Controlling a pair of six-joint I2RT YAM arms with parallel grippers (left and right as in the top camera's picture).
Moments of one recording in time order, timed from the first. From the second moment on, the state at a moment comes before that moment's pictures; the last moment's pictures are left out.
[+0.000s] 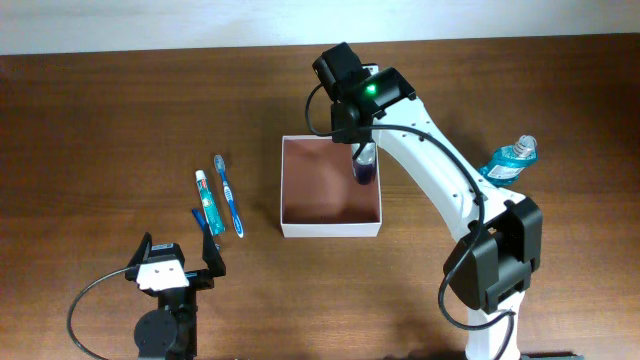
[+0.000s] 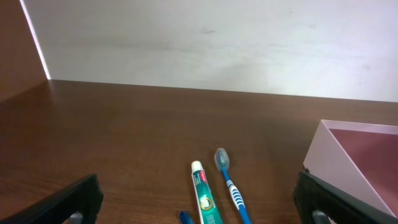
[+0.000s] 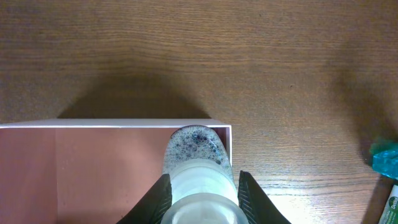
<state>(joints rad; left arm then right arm) -0.06 0.01 0.01 -0.07 -0.17 -0.05 0.50 2.07 1.99 -1.15 0.29 0.47</state>
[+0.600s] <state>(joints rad) -0.06 0.01 0.01 -0.07 -0.17 -0.05 0.50 2.07 1.91 -1.10 0.29 0.47</state>
